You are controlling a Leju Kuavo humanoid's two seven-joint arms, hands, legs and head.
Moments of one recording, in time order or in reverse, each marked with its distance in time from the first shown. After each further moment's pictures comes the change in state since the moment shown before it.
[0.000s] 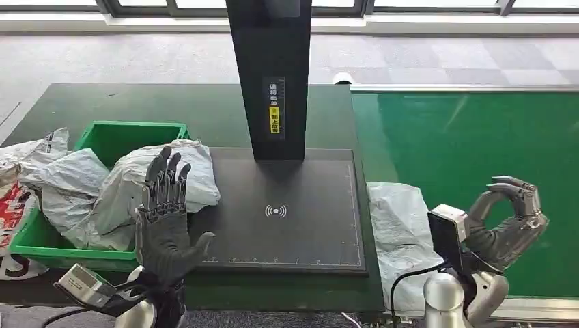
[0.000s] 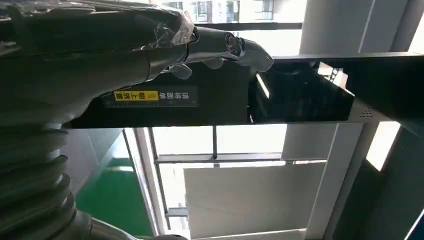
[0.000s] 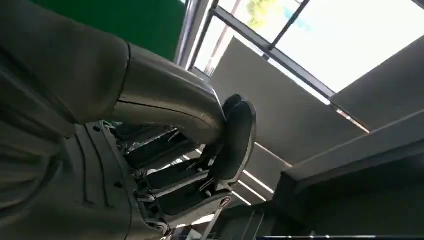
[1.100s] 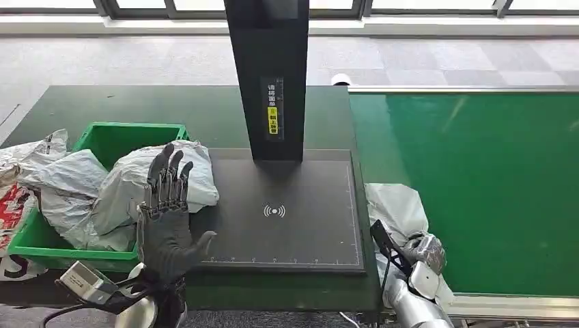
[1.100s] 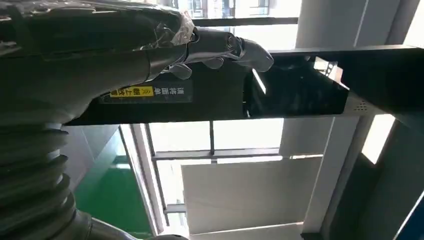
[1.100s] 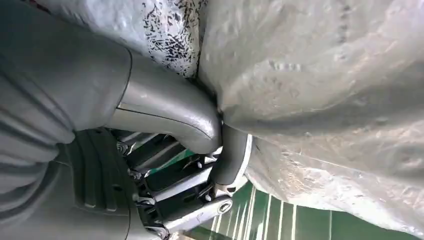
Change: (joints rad) left arm -0.015 0.001 0.000 0.008 -0.002 -0.008 0.000; right arm -0.322 -0.179 -0.064 1.181 0.506 0.258 0.696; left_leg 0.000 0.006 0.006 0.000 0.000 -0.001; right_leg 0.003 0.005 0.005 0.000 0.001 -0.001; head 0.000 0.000
